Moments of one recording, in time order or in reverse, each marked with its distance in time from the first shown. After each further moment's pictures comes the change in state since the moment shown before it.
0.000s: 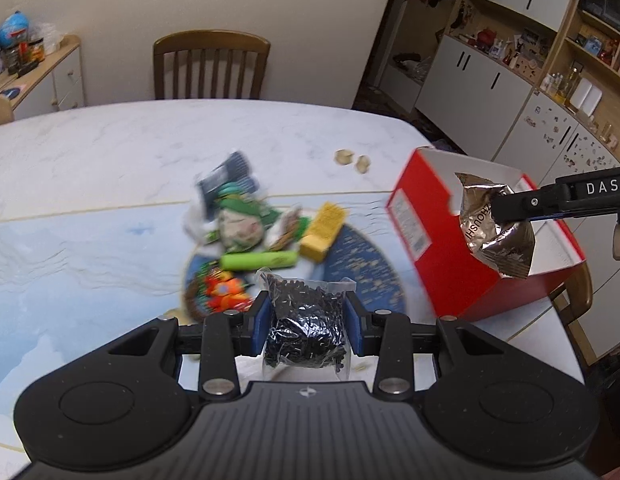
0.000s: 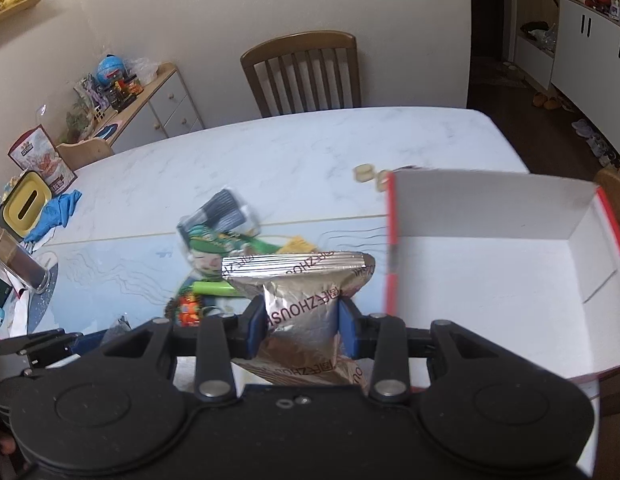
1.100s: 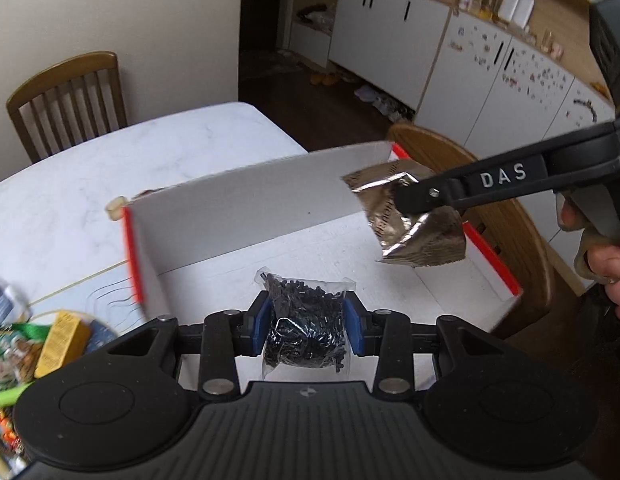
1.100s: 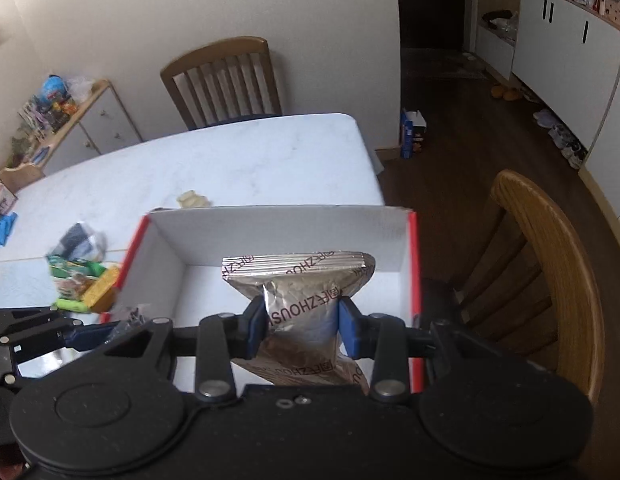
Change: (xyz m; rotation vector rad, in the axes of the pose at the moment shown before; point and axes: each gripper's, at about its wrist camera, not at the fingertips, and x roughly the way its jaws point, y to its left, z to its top) left arm 0.149 -0.257 0.070 0.262 0.122 -0.089; right arm 0.004 -0.218 0.038 0.006 0.035 -0.061
